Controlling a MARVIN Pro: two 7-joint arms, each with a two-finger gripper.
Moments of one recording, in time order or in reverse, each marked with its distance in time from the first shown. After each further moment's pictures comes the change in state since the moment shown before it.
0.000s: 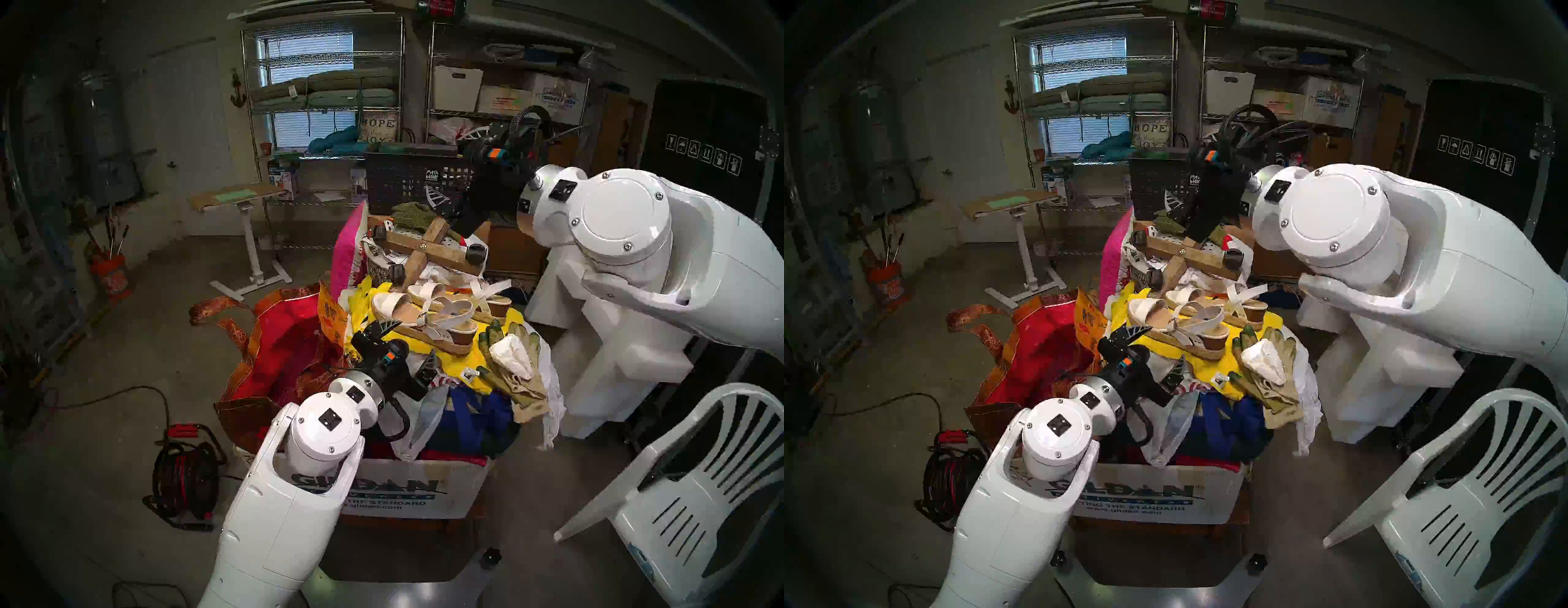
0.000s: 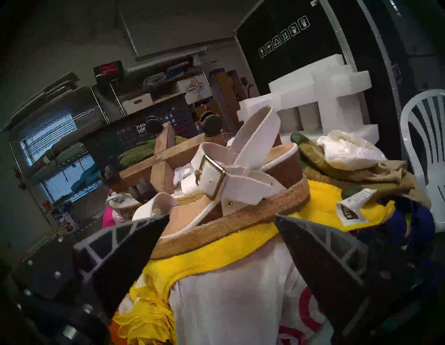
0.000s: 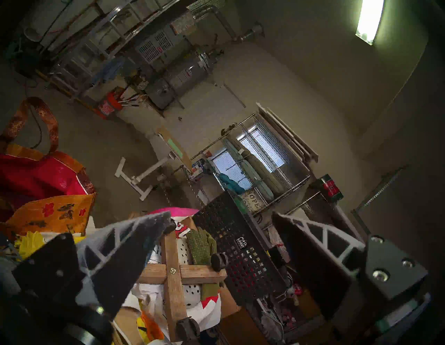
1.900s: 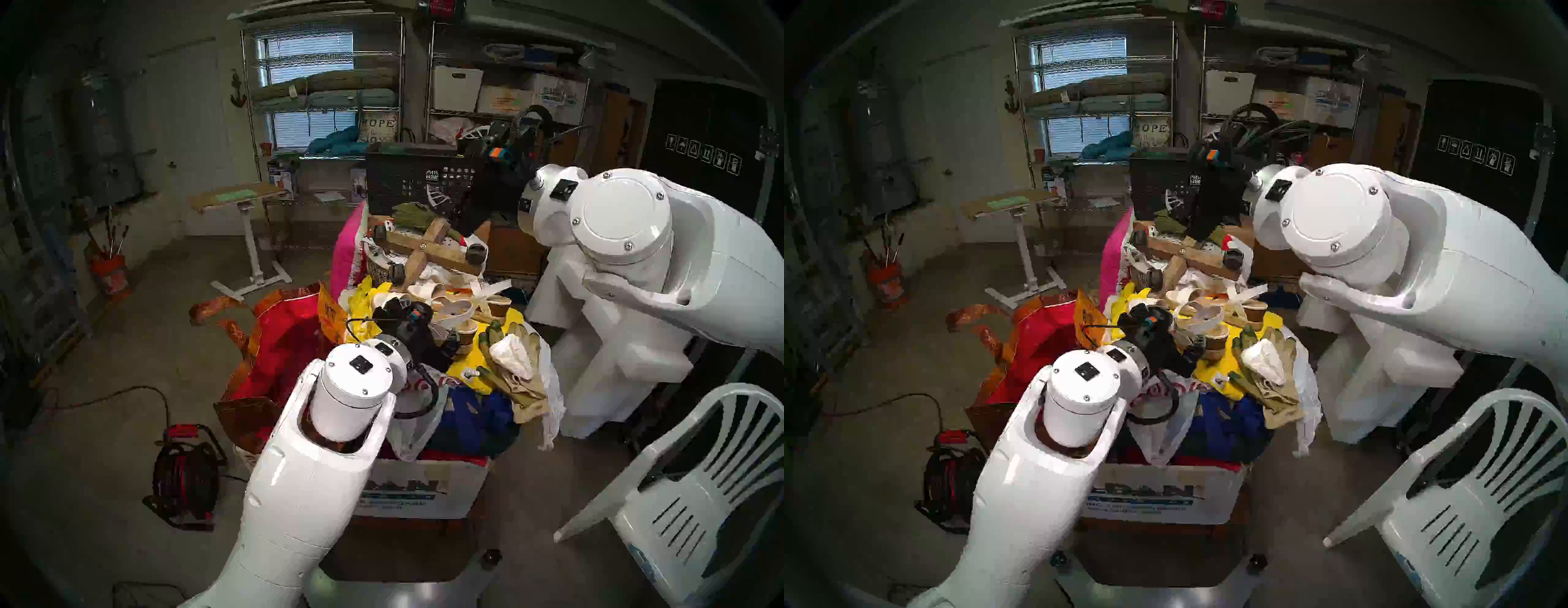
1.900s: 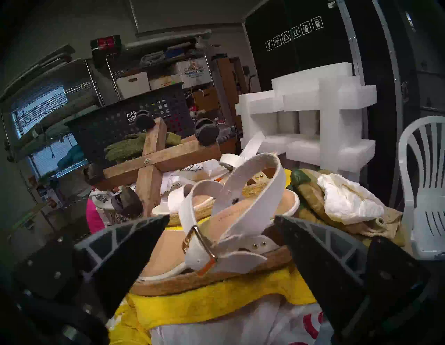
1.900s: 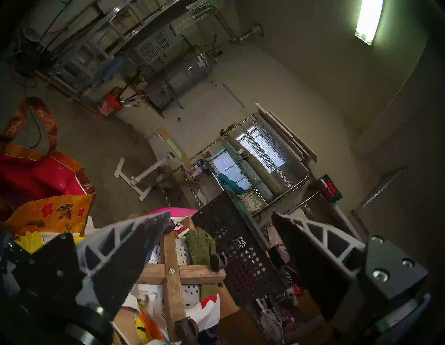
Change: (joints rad) left arm -0.150 -0.066 0.085 -0.027 -0.066 0.333 0.004; right arm 0.000 0.002 0.001 0.000 -0.002 -0.002 0.000
